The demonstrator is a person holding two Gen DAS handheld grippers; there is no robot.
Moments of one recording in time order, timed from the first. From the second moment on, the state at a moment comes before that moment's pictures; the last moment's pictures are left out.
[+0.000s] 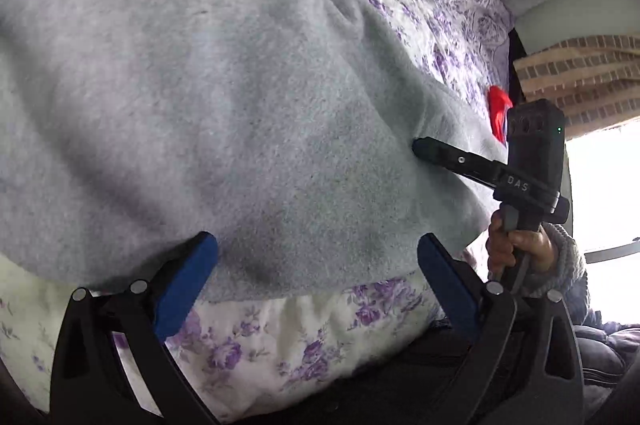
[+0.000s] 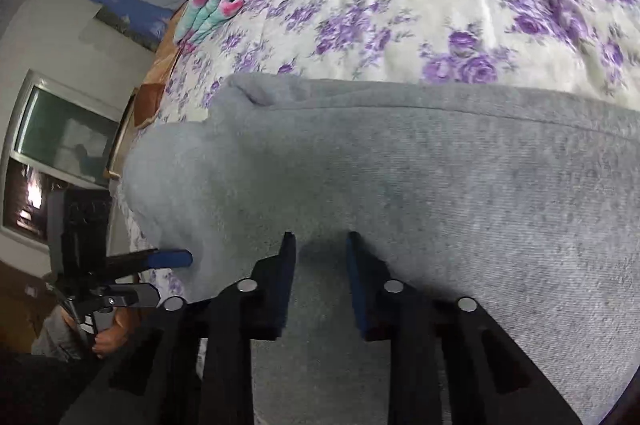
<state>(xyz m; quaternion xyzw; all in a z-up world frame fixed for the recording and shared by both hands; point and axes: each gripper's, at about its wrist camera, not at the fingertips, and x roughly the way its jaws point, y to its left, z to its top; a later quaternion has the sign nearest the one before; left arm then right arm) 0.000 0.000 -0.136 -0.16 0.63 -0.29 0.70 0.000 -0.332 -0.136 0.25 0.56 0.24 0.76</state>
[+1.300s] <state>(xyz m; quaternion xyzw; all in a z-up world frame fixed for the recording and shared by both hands) 0.012 0.032 -0.139 -0.20 0.60 -0.18 0.75 0.145 -0.251 -0.121 0.18 0.56 0.45 0.67</state>
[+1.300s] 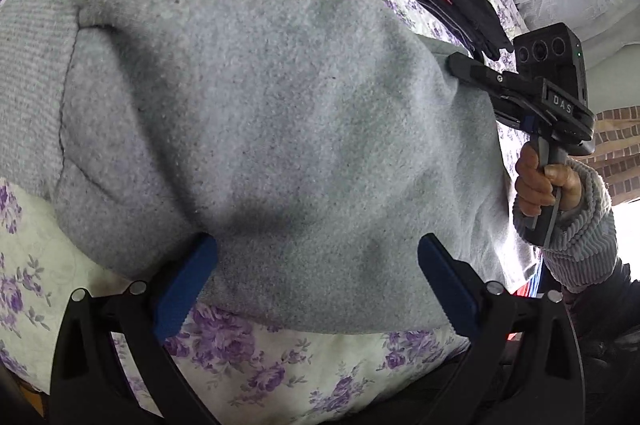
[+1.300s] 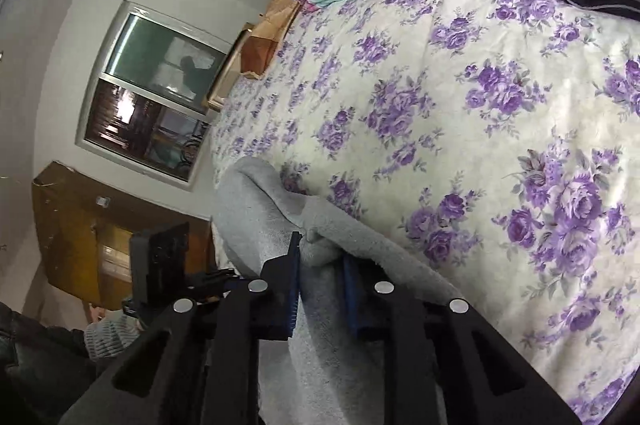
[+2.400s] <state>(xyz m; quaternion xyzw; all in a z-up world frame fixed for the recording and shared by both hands) 0.011 0.026 -0.120 -0.14 0.60 -0.14 0.78 0.111 -0.200 -0.101 -0.07 0.50 0.30 0.81</state>
